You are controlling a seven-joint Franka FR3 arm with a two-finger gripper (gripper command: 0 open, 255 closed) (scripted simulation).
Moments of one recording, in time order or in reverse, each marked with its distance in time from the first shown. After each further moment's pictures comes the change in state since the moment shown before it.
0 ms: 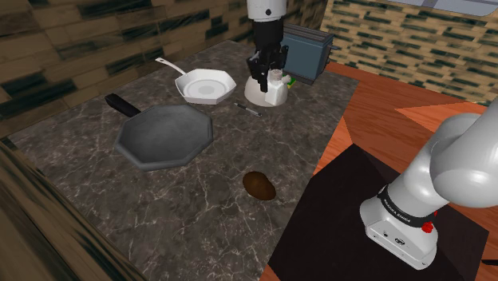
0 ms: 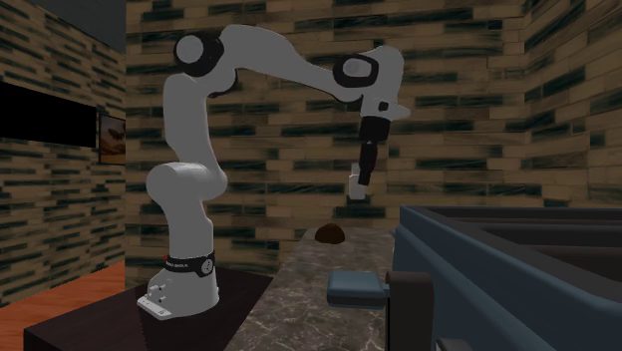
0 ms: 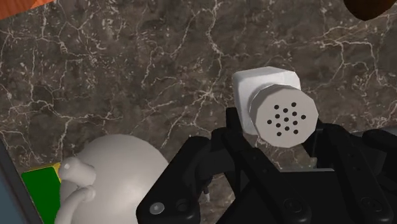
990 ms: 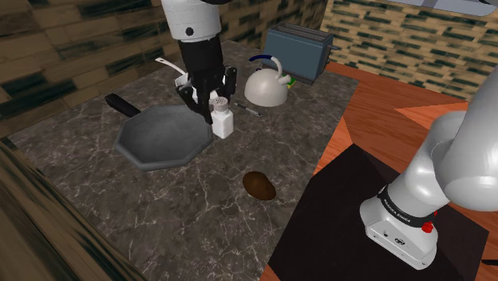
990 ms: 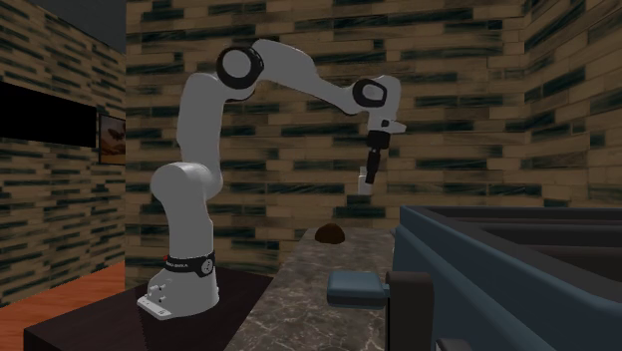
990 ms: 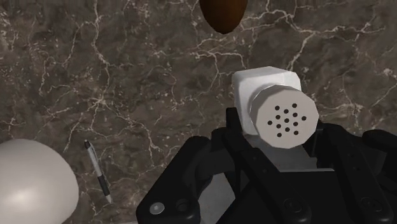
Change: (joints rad) arm 0.175 0.242 0.178 0.279 0.014 -0.029 0.354
